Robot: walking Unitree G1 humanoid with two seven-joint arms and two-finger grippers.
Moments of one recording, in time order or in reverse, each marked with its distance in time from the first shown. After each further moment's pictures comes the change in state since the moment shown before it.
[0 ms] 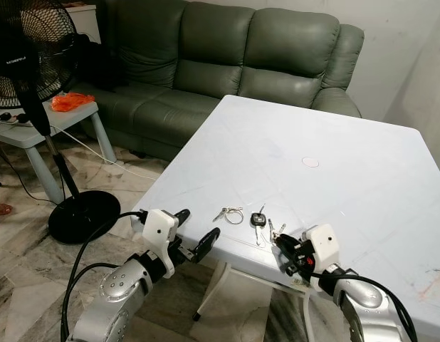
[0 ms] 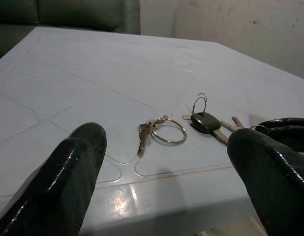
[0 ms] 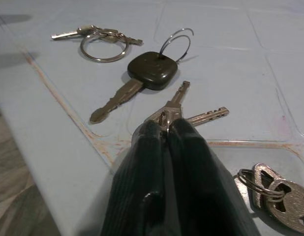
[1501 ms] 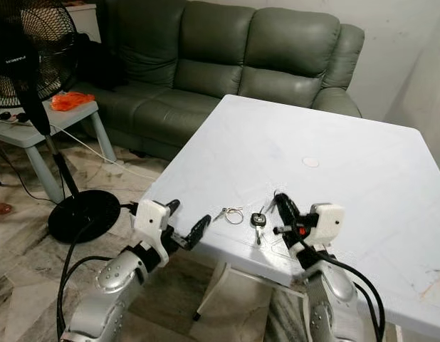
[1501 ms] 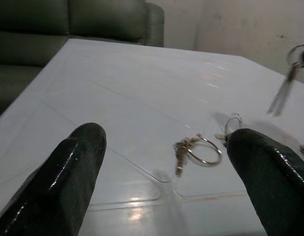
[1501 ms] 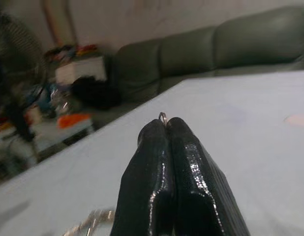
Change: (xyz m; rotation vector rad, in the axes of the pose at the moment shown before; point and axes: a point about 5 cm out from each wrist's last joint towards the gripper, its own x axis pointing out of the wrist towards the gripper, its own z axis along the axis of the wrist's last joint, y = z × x) left arm 0.001 0.021 0.013 -0.002 -0.048 0.110; right arm 0.023 0.027 0.060 0.292 -0.528 -0.276
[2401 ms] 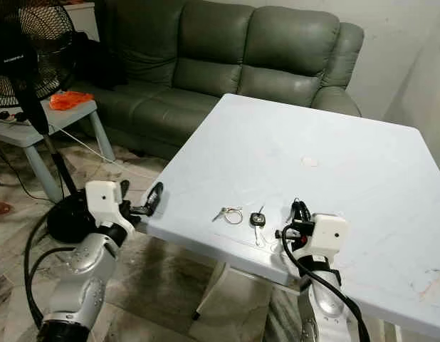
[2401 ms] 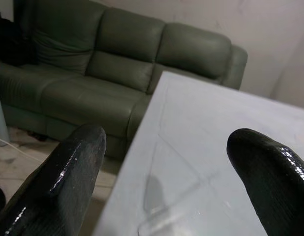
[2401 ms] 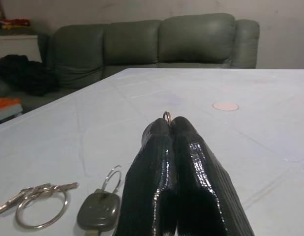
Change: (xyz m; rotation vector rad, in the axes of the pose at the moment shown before) left arm -0.007 0.068 0.026 -0.083 -0.130 0.347; right arm -0.020 0.001 -0.014 -0.190 0.050 -0.229
